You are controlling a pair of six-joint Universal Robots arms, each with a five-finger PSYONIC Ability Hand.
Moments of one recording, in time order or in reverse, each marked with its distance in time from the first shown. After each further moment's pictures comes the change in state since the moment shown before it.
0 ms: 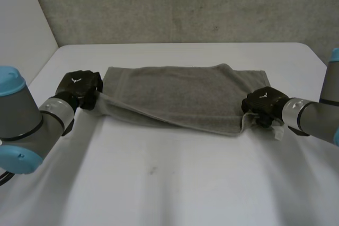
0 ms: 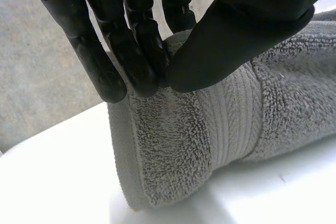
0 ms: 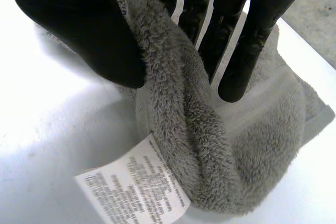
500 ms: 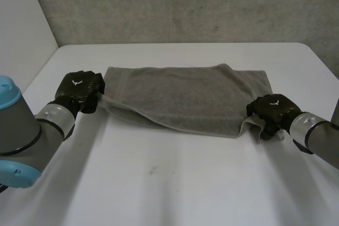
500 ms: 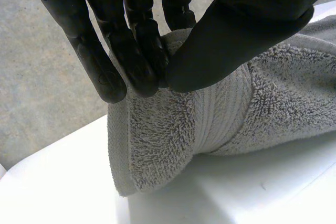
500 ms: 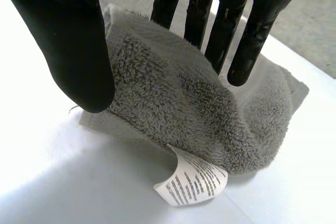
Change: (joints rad) left arm -0.024 0.093 -0.122 0.076 -0.003 0.009; right arm -0.030 -0.198 0.364 -0.289 0.034 0.226; left_hand 0.000 0.000 0.000 0.000 0.000; right_hand -0.488 -0.422 -0.424 -0.435 -0.440
